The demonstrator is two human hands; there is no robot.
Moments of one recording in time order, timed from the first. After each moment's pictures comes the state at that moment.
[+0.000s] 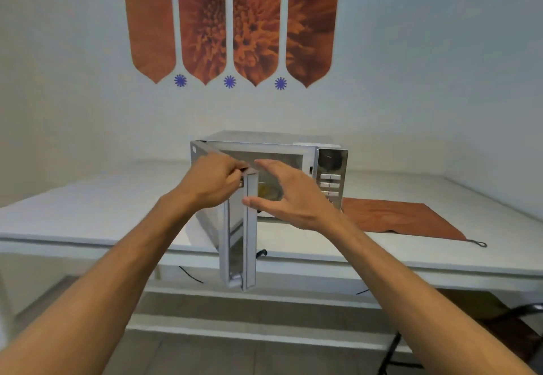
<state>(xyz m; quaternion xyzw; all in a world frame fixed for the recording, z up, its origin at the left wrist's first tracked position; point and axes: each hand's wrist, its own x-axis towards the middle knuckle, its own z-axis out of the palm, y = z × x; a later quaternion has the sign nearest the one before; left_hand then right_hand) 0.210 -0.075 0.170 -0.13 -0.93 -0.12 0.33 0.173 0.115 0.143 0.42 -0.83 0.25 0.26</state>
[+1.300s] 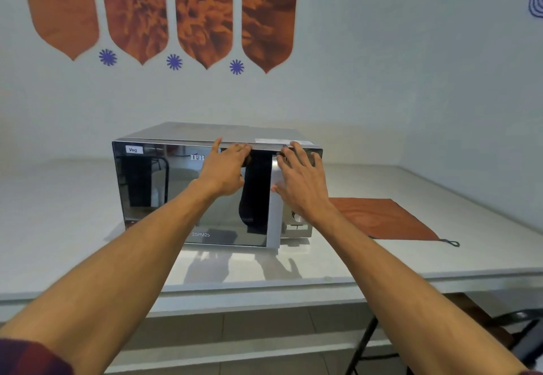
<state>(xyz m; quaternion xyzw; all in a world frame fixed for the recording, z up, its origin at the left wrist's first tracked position) -0.025 -0.033 0.147 -0.15 -0.94 0.01 0.30 -0.016 0.154 0.122 0.16 -0.92 -0.06 0.37</state>
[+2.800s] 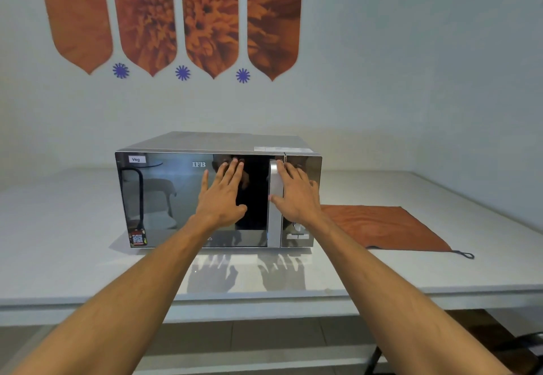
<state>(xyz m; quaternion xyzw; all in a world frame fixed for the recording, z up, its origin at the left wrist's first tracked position) -0.031 -0.029 0.096 -0.06 -0.96 -0.01 0.26 -0.039 0.159 0.111 0.16 -0.94 0.16 0.25</state>
